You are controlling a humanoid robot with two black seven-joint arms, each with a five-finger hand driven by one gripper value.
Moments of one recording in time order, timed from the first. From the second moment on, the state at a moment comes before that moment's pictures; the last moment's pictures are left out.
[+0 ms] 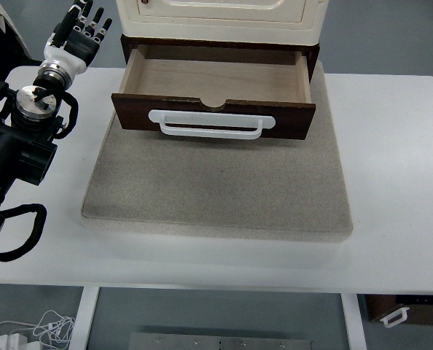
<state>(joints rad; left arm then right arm) -1.01 0.15 -1.24 -0.35 -0.08 -0.22 -0.04 -0.01 0.00 -0.01 0.17 -0.05 -0.05 0.03</state>
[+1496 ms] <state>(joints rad) -1.15 0.46 -1.18 -0.81 0.07 -0.32 -0.05 -0.01 0.00 -0.01 0.17 -0.05 -0.05 0.03</state>
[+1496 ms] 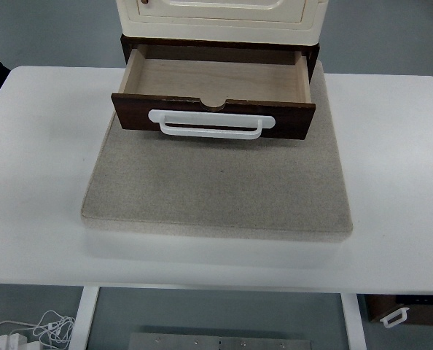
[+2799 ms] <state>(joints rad) -1.45 0.74 -0.25 -1.64 0.31 -0.37 0.12 -0.01 0.00 -0.01 0.17 -0.05 -0.05 0.03</state>
